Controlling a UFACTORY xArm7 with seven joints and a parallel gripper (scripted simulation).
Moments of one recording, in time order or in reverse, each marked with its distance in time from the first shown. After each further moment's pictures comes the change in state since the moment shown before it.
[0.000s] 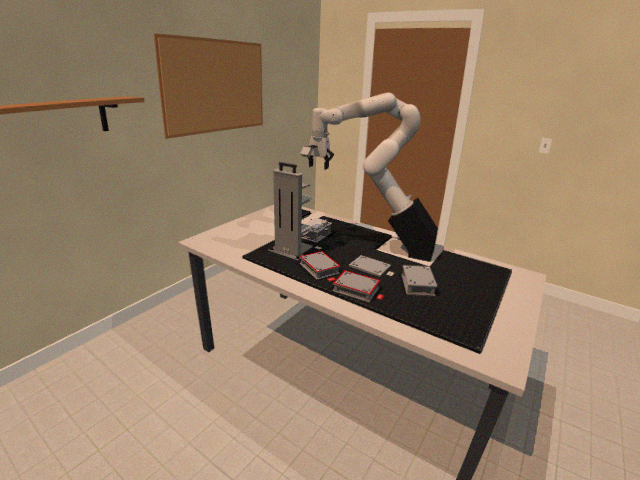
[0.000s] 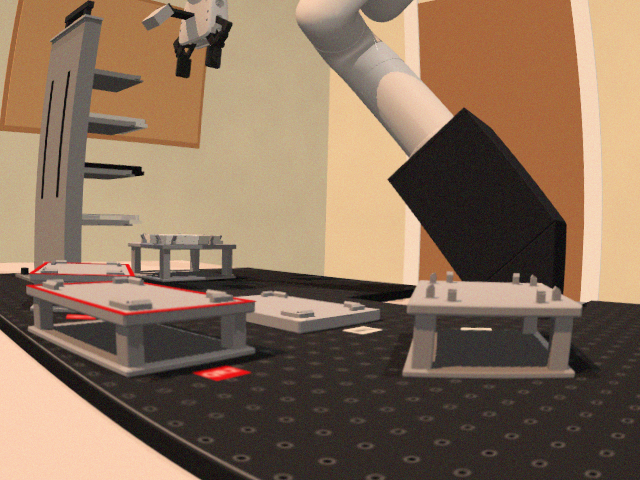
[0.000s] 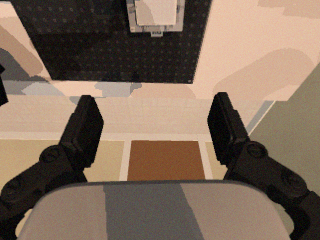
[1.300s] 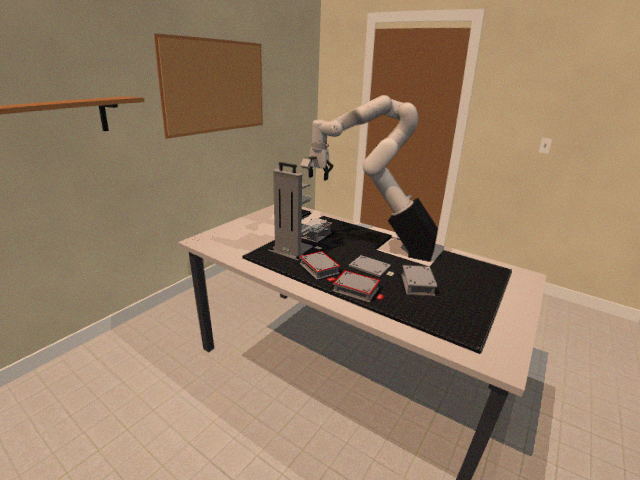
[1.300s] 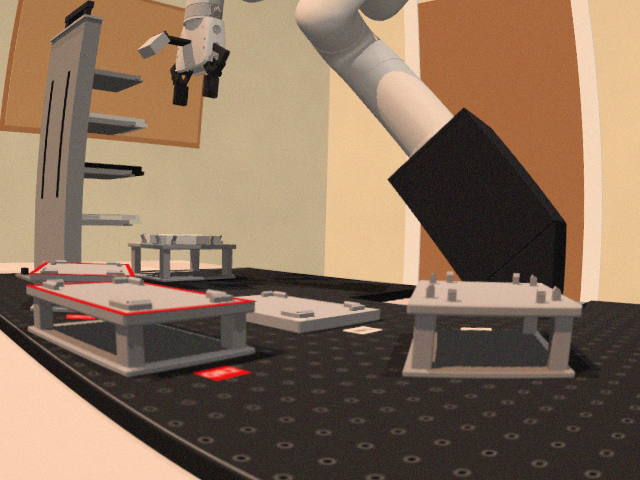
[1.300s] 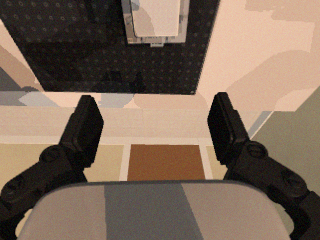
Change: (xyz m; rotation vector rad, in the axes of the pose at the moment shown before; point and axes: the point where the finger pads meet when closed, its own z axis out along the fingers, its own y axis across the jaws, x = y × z) arm 0.000 0.000 0.058 0.000 0.000 0.000
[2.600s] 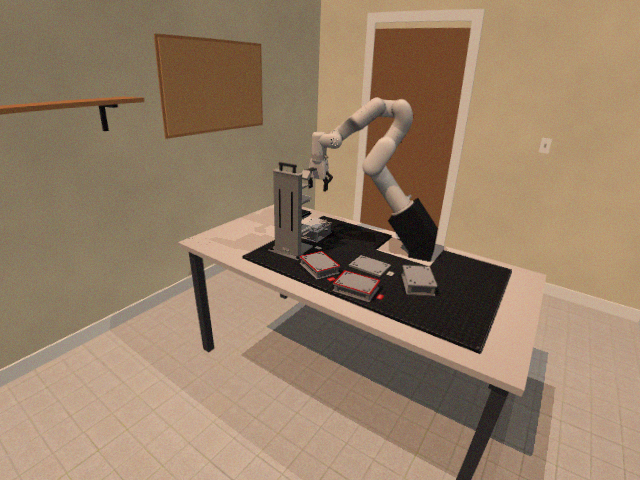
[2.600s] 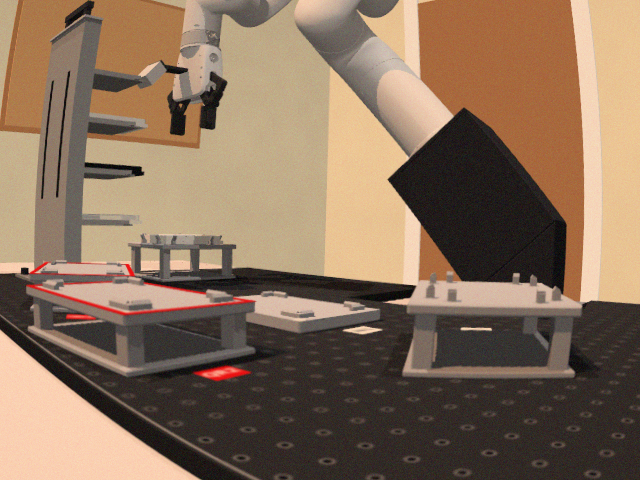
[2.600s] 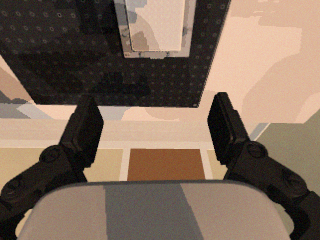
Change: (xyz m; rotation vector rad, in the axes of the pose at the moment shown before) arm 0.000 0.000 0.058 0.000 0.000 0.000
